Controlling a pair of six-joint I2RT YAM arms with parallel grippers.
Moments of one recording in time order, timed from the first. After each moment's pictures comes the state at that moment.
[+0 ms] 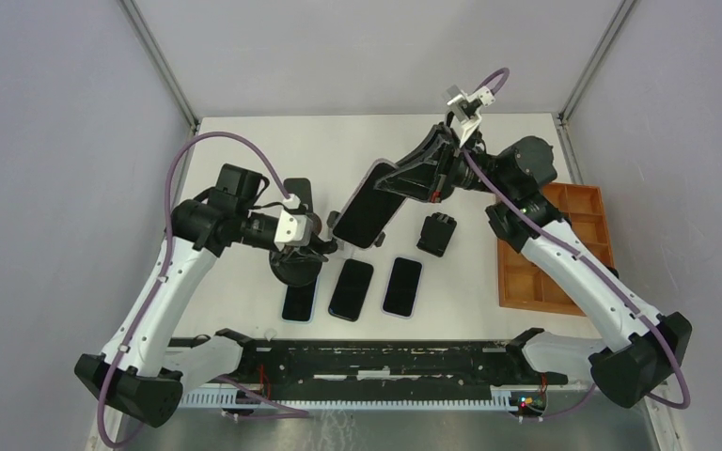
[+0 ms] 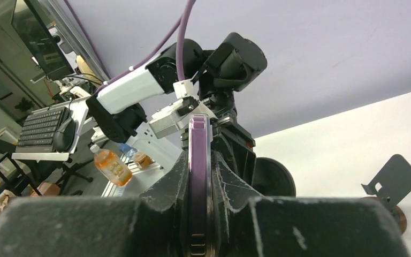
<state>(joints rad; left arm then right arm) -0.35 1.09 1.24 -1.15 1.07 1.16 0.55 1.20 1.17 0.48 -0.91 0.79</state>
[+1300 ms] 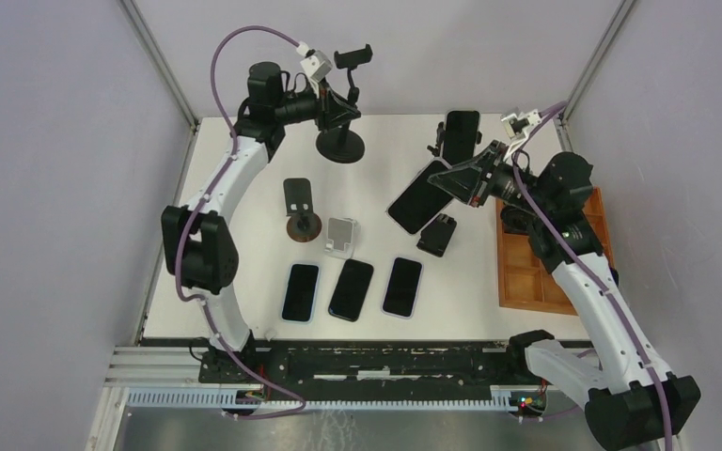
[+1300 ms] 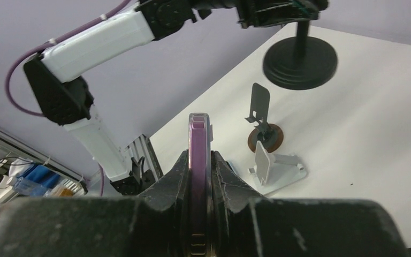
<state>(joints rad) -0.24 1.82 1.70 -0.01 0.95 0.06 0.23 0.98 1.00 0.08 -0.80 0.58</state>
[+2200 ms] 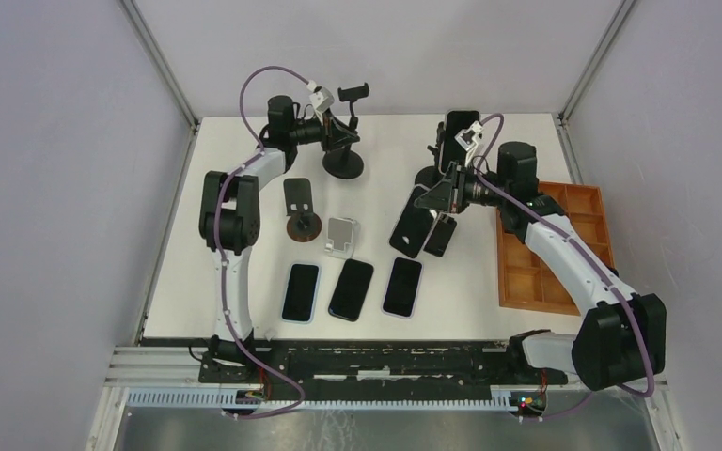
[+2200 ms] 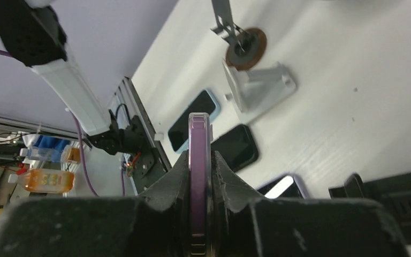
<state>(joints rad) -0.17 2.27 1.73 0.39 1.09 0.04 0.23 1.27 0.97 -0.03 -0.92 0.45</state>
